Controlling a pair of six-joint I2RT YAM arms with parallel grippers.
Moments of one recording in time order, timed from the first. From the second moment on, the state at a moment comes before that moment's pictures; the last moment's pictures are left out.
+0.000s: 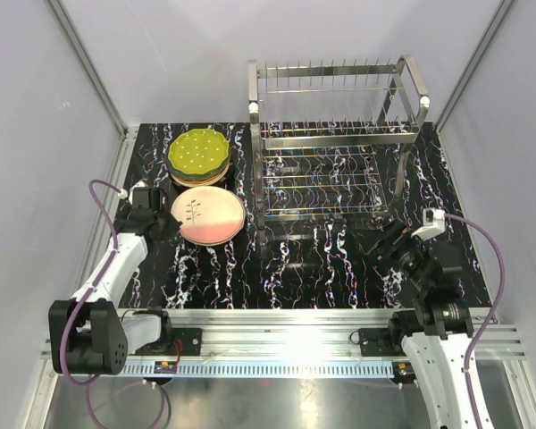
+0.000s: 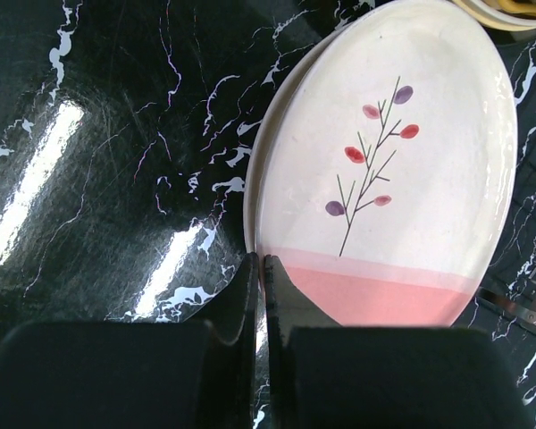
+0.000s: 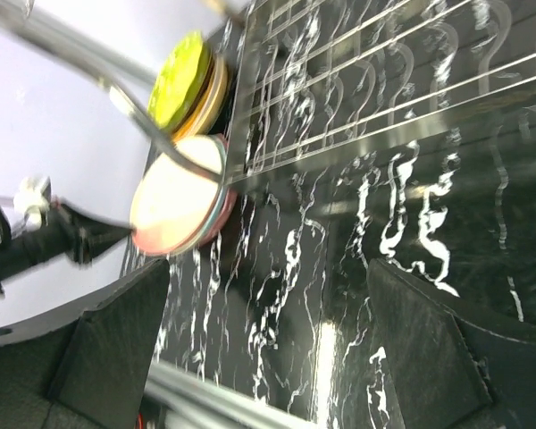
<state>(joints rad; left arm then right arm) -0.02 1.16 0.72 -0.45 -0.07 -0.68 0.08 0.27 0.49 -0.43 -0.31 0.74</state>
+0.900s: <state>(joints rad) -0.02 1.13 0.72 -0.45 -0.06 -0.66 0.48 0.91 1.07 -0.29 -0.21 0.43</state>
